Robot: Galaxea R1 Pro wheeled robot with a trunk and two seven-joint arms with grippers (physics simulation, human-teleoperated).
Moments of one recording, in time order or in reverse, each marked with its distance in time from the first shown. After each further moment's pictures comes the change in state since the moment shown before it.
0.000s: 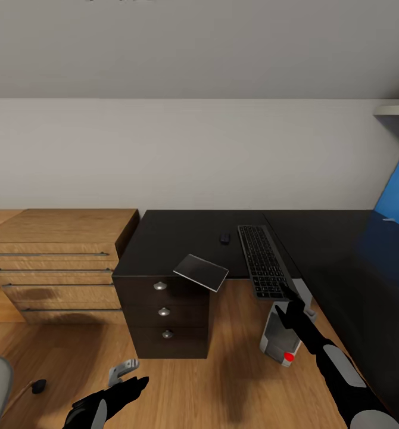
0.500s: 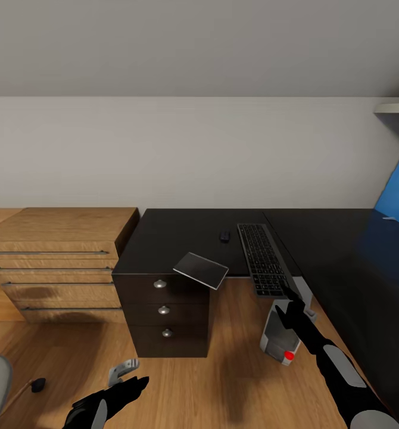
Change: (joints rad) left arm 0.000 0.000 -0.001 0.000 0.000 0.000 -0.001; right arm 0.001 0.000 0.000 0.000 0.000 0.000 0.000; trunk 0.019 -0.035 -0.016
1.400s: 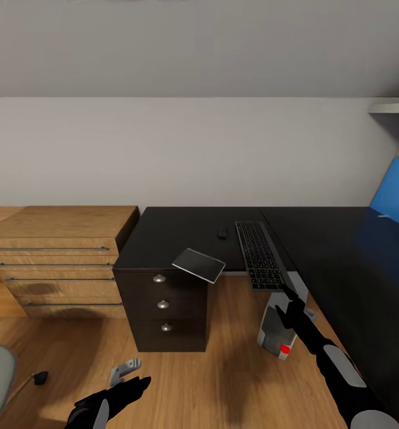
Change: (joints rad) left arm 0.000 -0.003 -0.016 0.000 0.002 0.003 0.001; right arm 0.000 -0.001 0.000 0.000 0.000 0.000 0.000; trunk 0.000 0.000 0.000
